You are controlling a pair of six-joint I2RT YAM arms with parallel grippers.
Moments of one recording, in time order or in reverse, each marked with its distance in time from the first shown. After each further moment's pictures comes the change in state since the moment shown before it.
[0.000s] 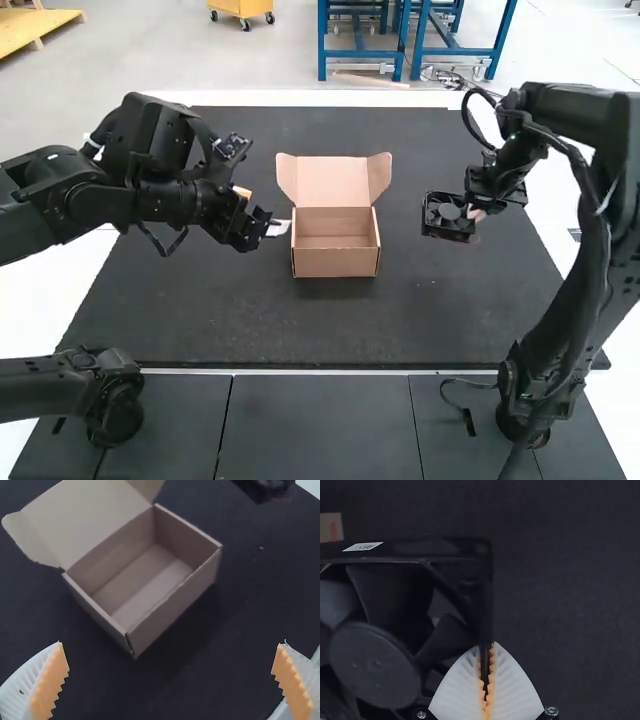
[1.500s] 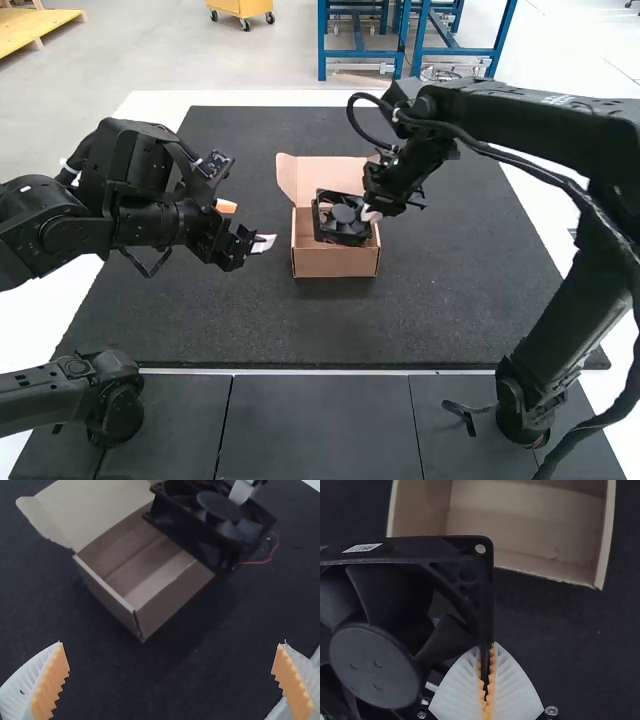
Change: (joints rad) left arm 0.008 -0.118 -0.092 -0.016 -0.015 0.001; right arm 0.550 -0.019 0.025 0.095 -0.143 0.307
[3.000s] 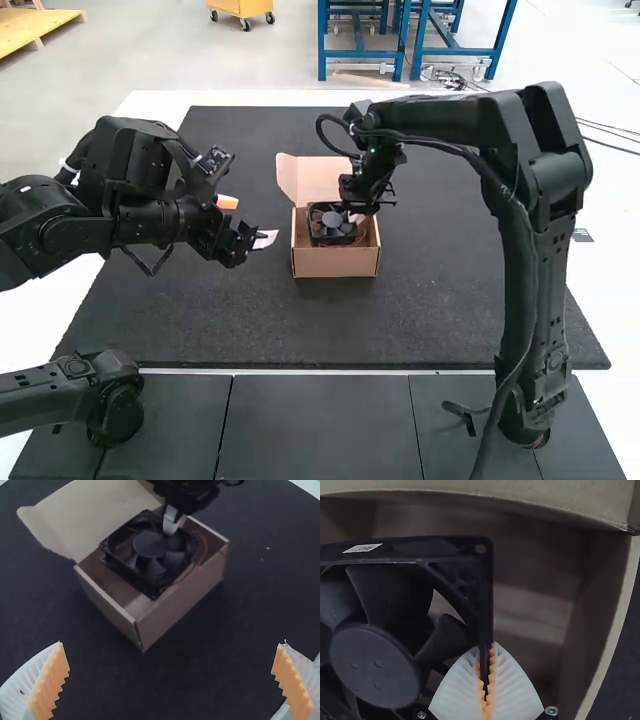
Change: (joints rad) left arm 0.000 0.000 0.000 0.029 0.000 0.000; right arm 0.012 0.398 0.253 0.066 0.188 -0.071
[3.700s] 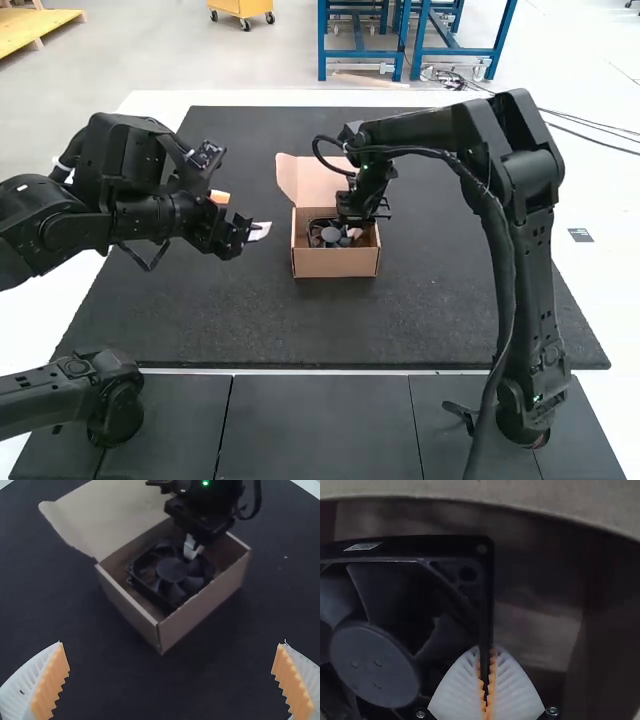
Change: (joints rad) left arm 0.066 -0.002 0.000 0.010 -0.001 0.000; right arm 0.000 0.108 0.012 0.039 -0.001 0.003
